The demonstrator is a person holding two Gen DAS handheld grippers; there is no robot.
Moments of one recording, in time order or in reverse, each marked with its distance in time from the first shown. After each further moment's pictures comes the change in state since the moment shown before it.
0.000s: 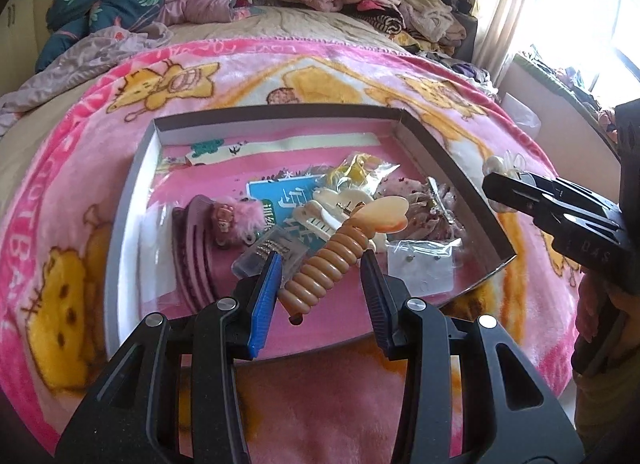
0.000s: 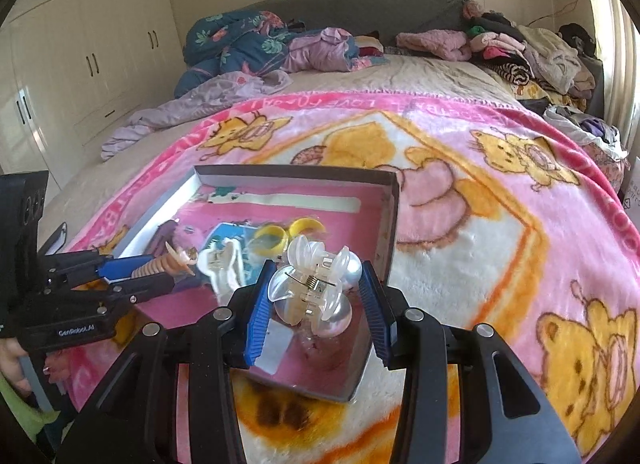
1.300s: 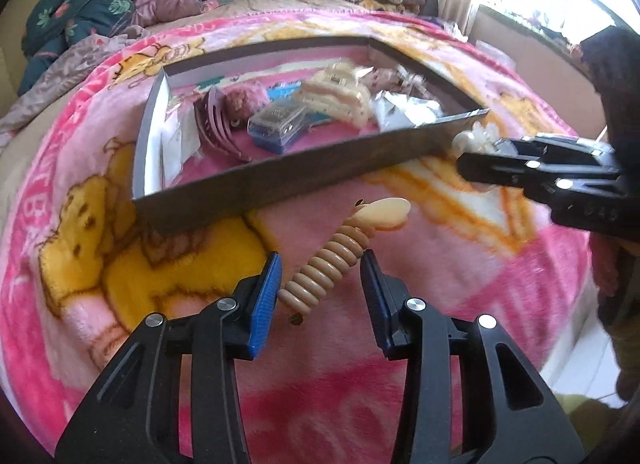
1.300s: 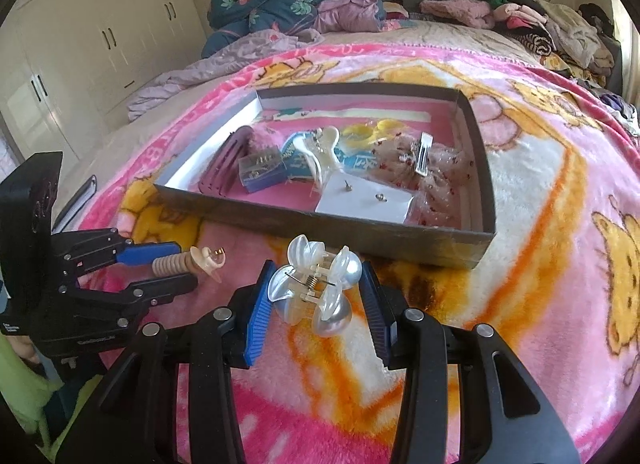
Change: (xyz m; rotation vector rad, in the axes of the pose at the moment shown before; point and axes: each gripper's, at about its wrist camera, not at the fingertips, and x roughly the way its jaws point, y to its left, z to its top) left arm -0.042 0.014 -0.087 0.164 0.053 -0.028; right arm -0.019 0.075 -0.073 -0.006 0.107 0.075
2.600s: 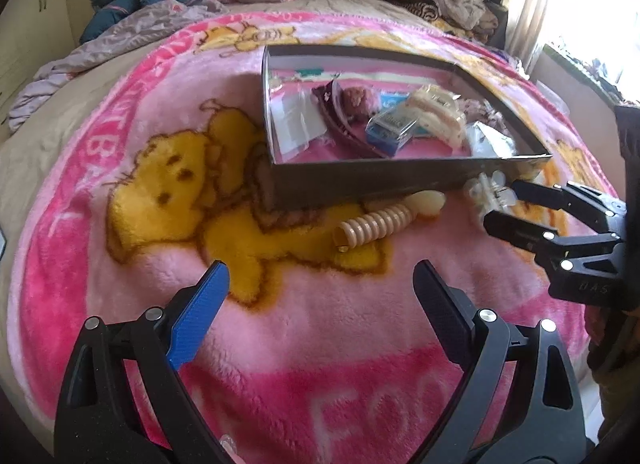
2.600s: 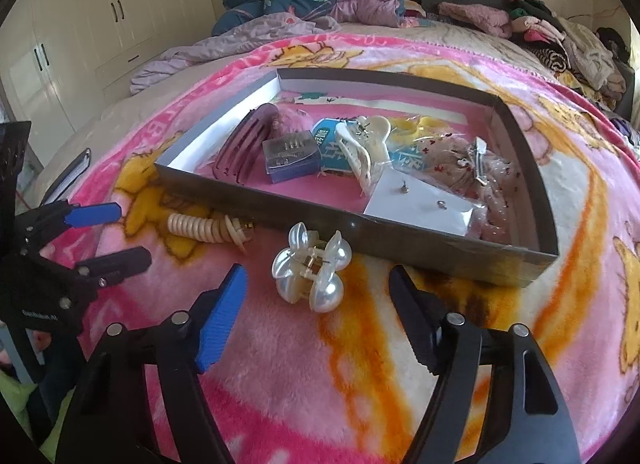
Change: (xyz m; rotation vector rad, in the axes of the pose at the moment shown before) left arm -0.014 0.052 -0.014 -0.202 0.007 0.149; right arm 0.042 0.034 0.004 -0.081 0.048 -0.033
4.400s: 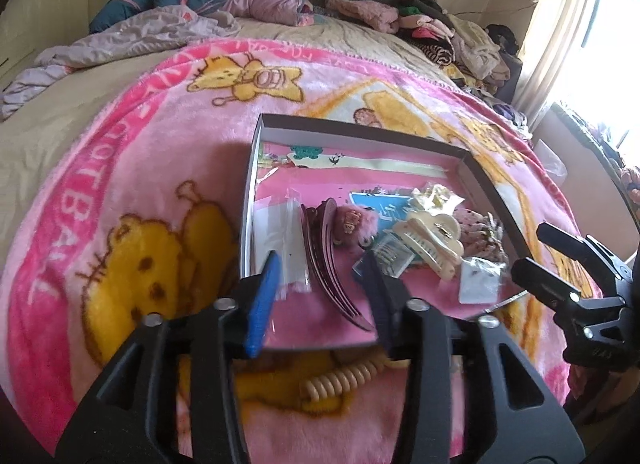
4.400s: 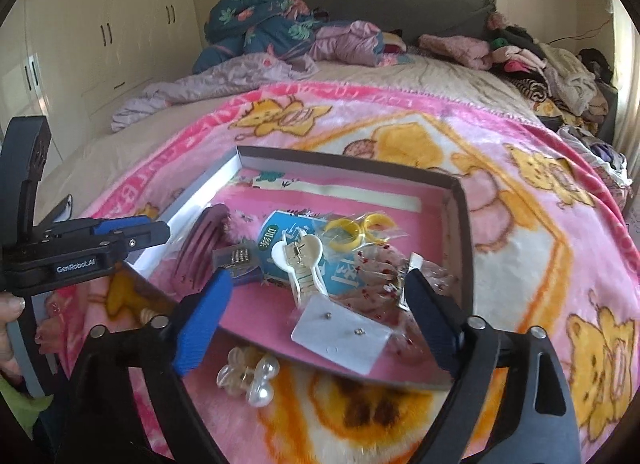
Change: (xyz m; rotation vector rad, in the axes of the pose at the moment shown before) left arm 0.007 0.002 0.086 -0.140 -0.096 -0.056; right arm -0.036 -0.039 0.066 0.000 -0.124 -0.072
